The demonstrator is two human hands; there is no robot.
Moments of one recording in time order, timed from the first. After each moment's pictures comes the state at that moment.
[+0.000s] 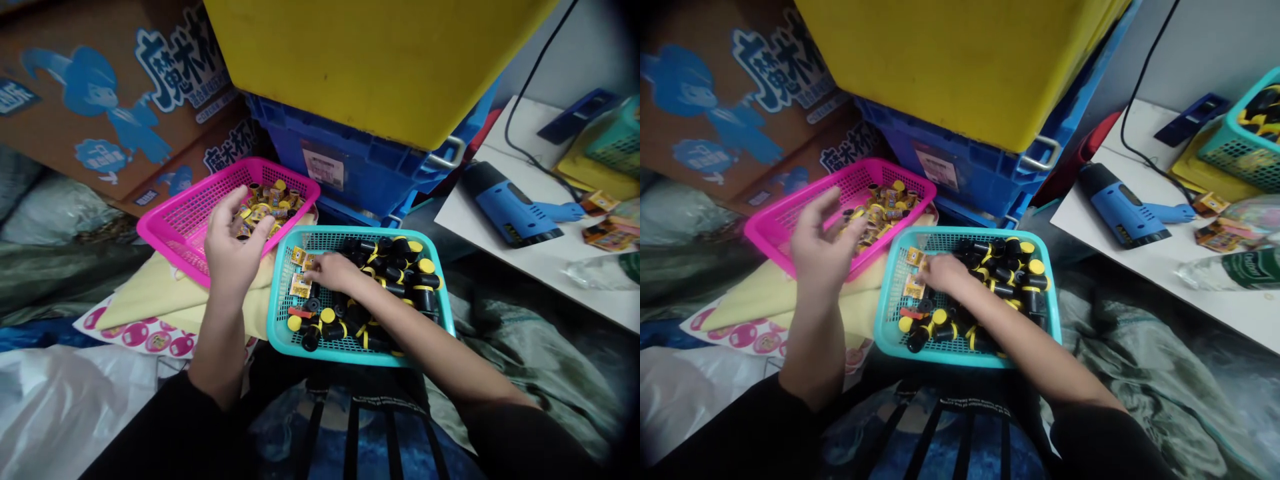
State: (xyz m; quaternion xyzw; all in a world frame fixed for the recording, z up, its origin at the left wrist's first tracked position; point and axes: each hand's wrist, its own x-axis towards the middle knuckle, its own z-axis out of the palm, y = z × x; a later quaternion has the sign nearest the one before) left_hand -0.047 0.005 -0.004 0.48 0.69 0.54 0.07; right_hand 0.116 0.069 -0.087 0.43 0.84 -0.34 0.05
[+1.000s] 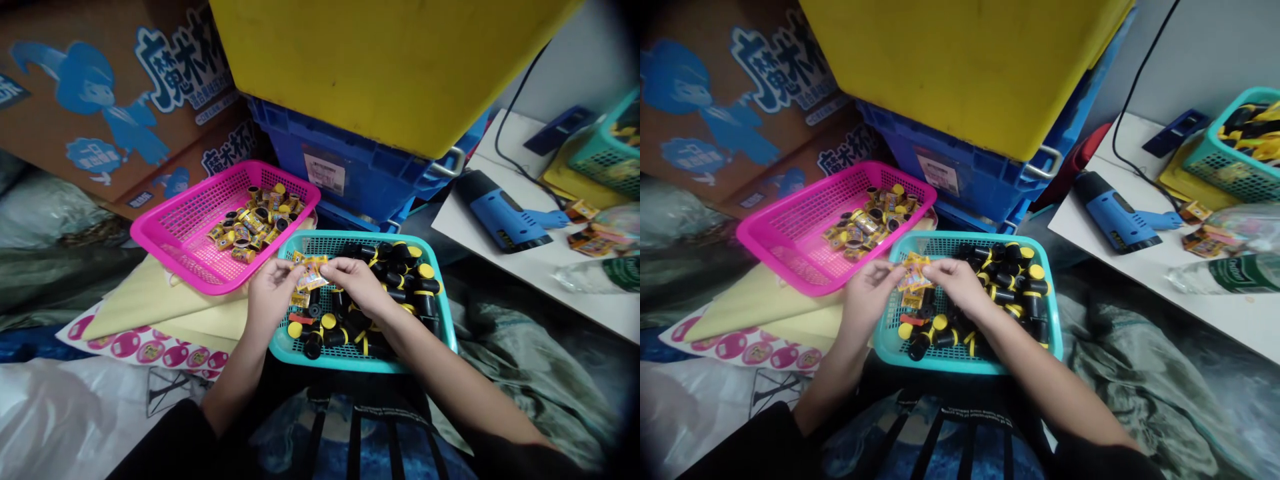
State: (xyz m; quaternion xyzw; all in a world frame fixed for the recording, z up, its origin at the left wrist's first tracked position) left_hand -0.007 -0.030 -0.044 0.32 0.66 0.57 0.38; right_hand 0.147 0.042 -0.063 0.40 0.53 -0.71 -0.25
